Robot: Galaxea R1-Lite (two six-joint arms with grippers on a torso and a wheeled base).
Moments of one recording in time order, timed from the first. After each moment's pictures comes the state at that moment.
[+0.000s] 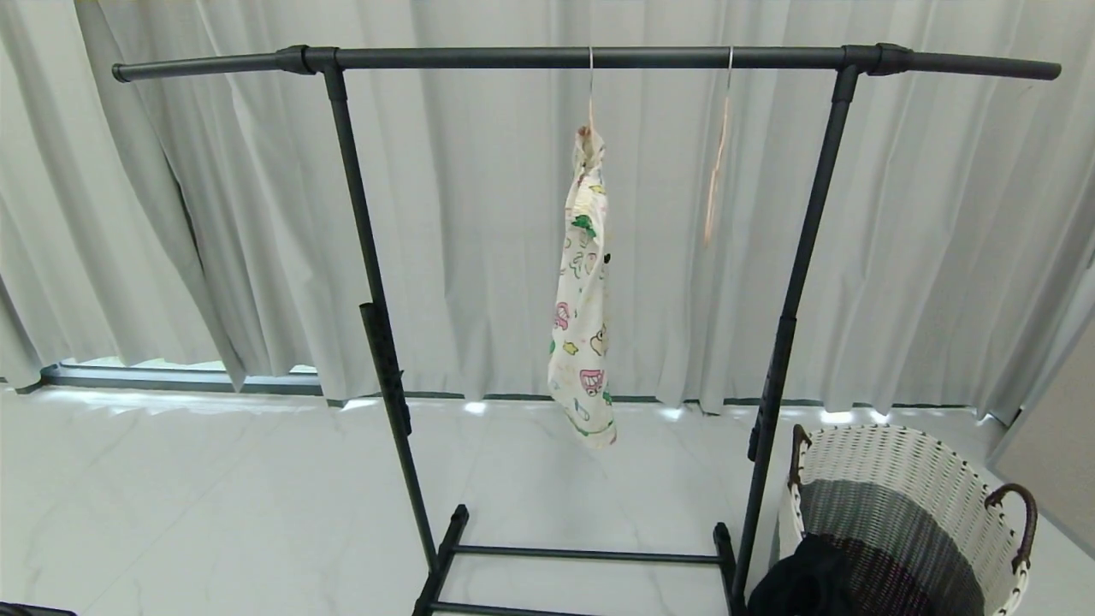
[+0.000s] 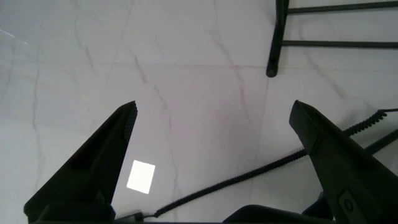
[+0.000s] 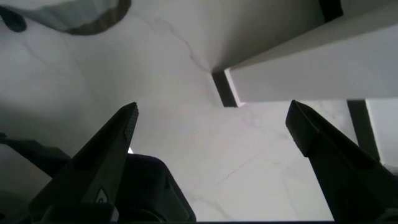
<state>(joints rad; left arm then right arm) -0.01 0.80 0.00 -0.07 0.29 0.21 0.11 1.01 -0.13 0.26 -0.62 0.26</state>
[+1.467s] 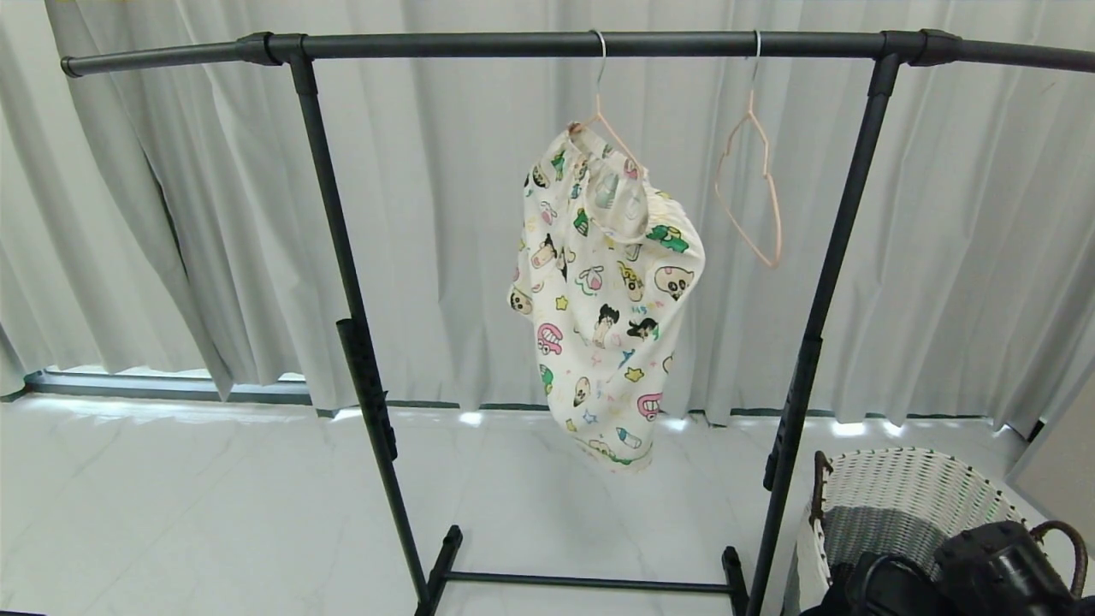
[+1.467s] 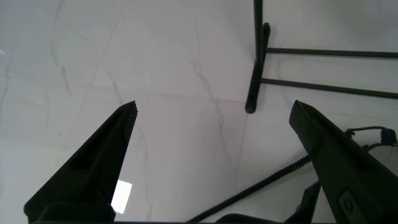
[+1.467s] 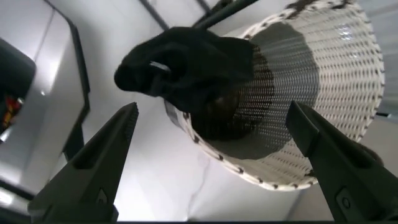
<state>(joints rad) -0.08 0.73 0.00 -0.07 0.28 0.11 0.56 1.62 -0.13 -0.47 -0.22 -0.36</state>
